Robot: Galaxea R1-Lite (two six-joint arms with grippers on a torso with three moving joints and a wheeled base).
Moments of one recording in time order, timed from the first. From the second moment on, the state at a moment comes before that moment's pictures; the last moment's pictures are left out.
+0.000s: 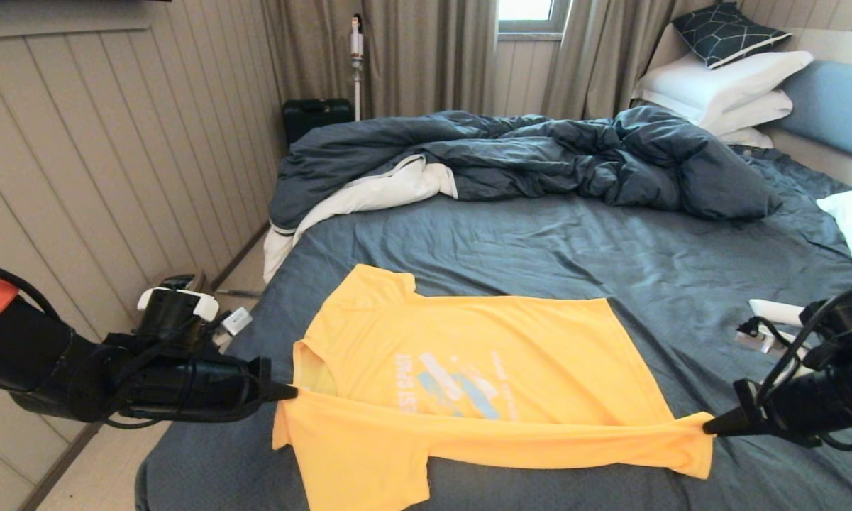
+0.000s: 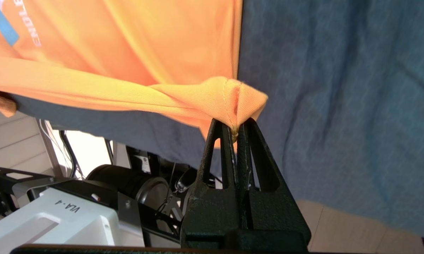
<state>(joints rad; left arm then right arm) -0.17 1.93 -0.74 -0.31 -0.55 -0.37 -0.39 1.83 -0.95 0.42 0.50 -0.19</state>
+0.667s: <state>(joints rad) -0.18 2.02 -0.81 -0.32 -0.55 -0.38 -0.37 1.89 -0.99 0.42 0.50 -0.19</state>
